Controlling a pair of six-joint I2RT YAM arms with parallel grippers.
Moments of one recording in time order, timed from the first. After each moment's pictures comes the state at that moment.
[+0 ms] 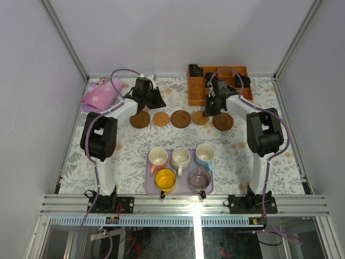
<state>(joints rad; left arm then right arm) -0.28 1.98 1.42 -0.12 0.32 -0.46 0.29 2.03 1.47 -0.44 -0.20 0.29</state>
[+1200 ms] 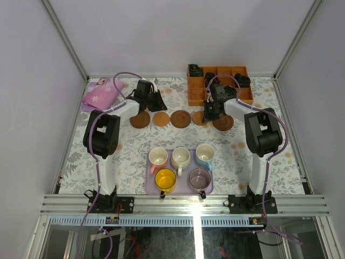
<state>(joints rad) -0.28 2.03 1.41 -0.11 0.34 -0.48 0.31 2.05 1.41 -0.40 -0.20 0.29</state>
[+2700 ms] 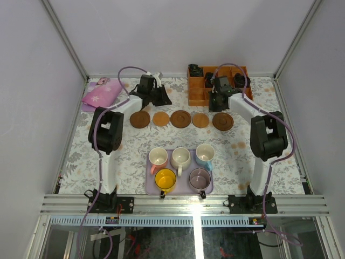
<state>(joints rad) -0.28 2.11 1.55 -0.10 0.41 -0.45 0.31 1.98 1.53 -0.49 -0.01 0.26</state>
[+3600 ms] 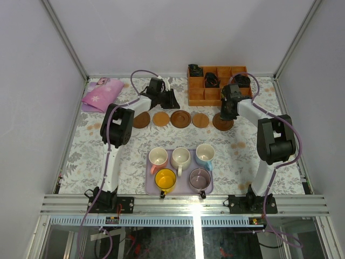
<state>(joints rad) -0.32 2.33 1.72 -0.10 0.50 -0.43 0.21 1.88 1.31 -0.49 0.07 0.33</state>
